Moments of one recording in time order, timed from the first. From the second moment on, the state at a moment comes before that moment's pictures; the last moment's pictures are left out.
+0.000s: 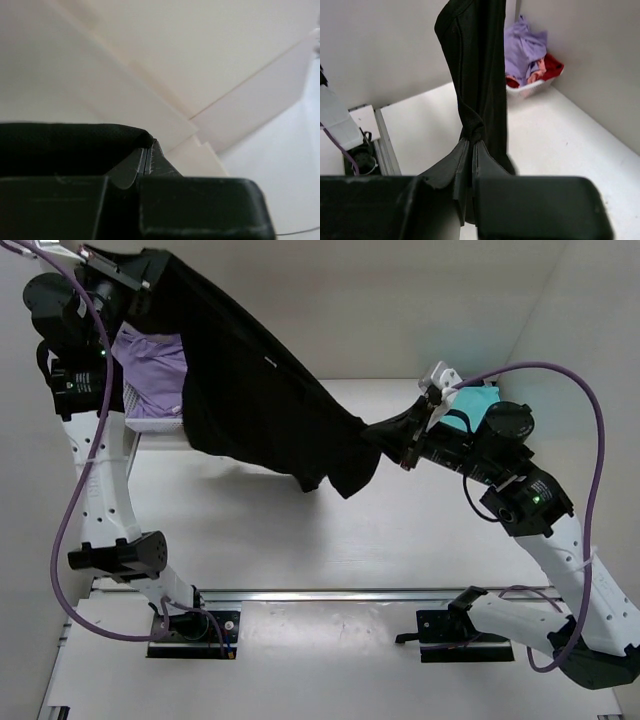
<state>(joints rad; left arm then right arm) 0.13 1.61 2.23 -0.31 0.38 -1.05 0.64 1.00 1.42 -0.39 -0.41 0.03</state>
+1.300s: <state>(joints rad) -0.24 1.70 1.39 -0.52 0.39 -0.71 0.36 1.30 1.07 -0.51 0.19 0.28</state>
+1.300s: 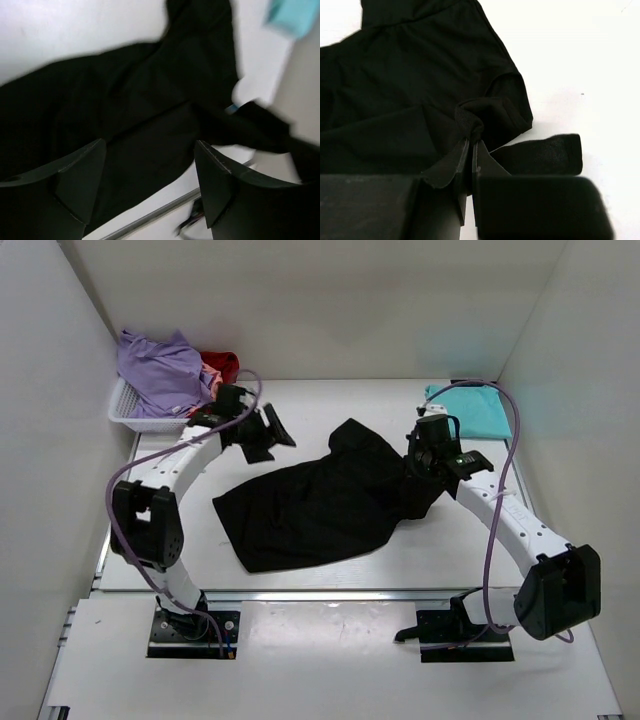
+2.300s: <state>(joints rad) -0.51 2.16 1.69 -0.87 -0.06 -0.38 0.23 1.14 0.92 -0.55 0.11 0.29</state>
